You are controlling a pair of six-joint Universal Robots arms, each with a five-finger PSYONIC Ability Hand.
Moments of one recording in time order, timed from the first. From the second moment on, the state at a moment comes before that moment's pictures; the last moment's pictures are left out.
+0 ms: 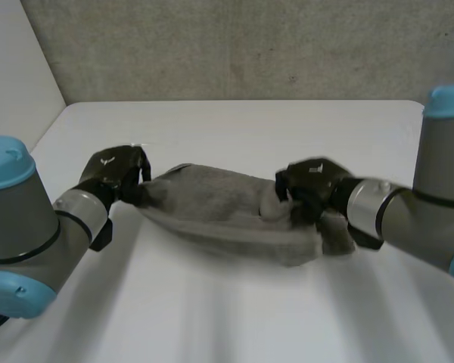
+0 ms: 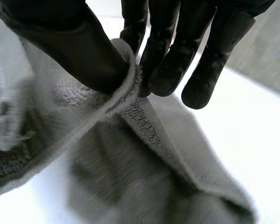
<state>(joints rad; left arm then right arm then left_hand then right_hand) 4.35 -1.89 -1.67 3.35 -1.49 3.06 1.97 -1.15 1.36 0.29 1.19 2.85 1.26 1.34 1.34 1.36 1.12 1.32 1.30 1.35 1.34 1.16</state>
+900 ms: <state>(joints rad) 4.60 -2.04 -1.41 3.33 -1.48 3.06 2.31 -0.98 1.18 0.19 1.29 3.07 0.27 0.26 0.26 0.27 0.06 0.24 0.25 0.24 0.25 0.05</state>
